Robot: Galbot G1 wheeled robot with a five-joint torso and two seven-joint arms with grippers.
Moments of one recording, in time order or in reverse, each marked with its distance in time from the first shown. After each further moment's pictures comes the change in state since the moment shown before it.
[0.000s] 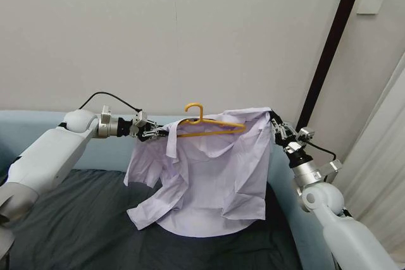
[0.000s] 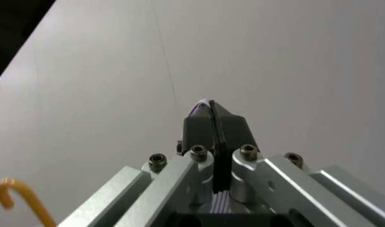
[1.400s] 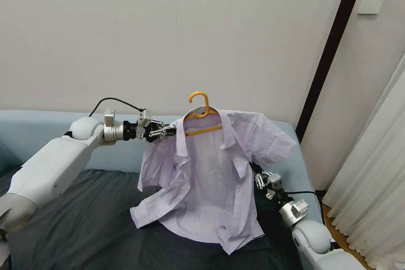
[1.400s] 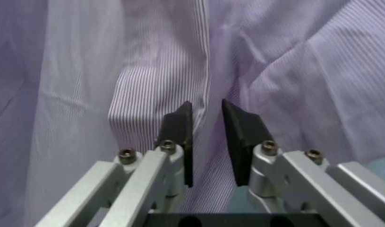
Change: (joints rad) left arm 0.069 0.008 -0.017 -0.122 -0.185 0.101 -0.142; right arm -0.178 -0.006 -0.132 -0.229 -0.741 0.137 0.139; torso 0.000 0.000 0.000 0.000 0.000
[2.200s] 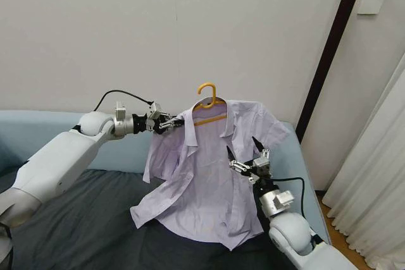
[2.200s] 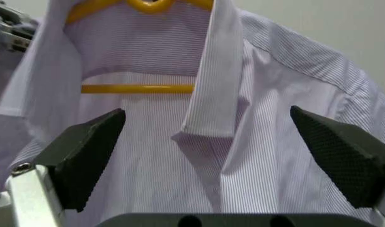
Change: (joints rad) left arm -0.015 -0.010 0.059 -0.074 0.034 0.045 -0.168; right arm 0.154 0.005 -0.282 0.345 0.052 -0.259 0.499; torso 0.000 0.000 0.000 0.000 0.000
